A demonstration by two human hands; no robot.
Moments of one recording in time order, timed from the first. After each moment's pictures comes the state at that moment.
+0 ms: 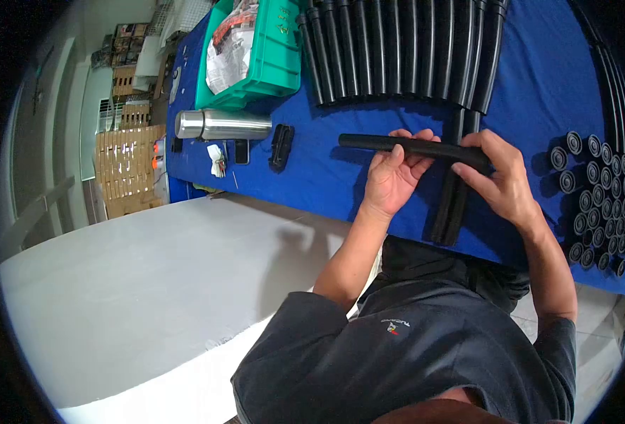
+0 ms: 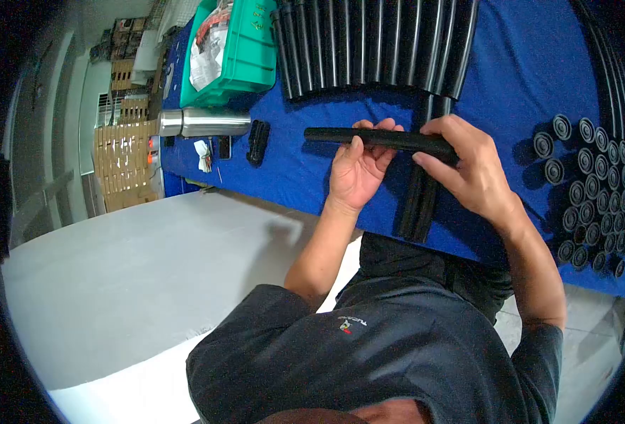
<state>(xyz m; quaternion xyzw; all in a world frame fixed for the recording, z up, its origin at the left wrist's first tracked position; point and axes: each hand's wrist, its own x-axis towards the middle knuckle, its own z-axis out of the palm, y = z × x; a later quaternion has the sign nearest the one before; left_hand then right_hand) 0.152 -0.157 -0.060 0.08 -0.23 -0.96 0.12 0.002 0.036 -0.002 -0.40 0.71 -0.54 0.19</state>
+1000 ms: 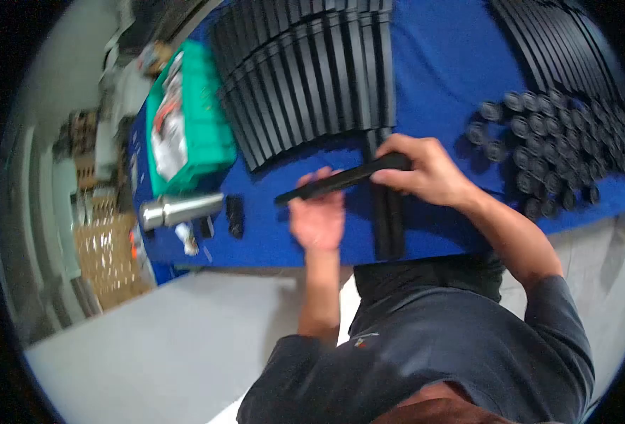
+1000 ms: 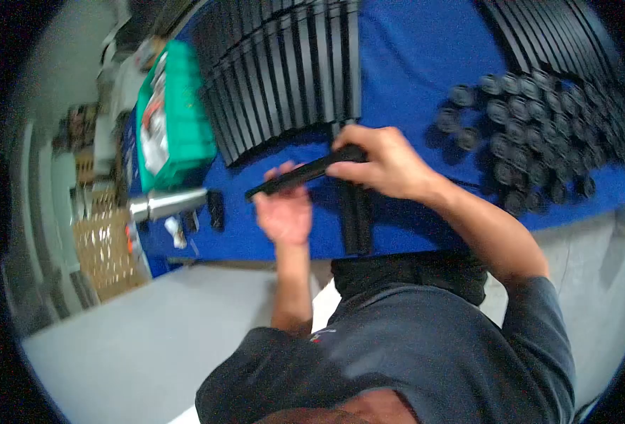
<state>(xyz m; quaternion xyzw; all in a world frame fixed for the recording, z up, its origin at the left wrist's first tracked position) 0.166 -0.167 -0.054 0.09 -0.22 -0.95 0.20 -0.005 0.042 -0.005 -0.28 0.63 -0.64 0.32</state>
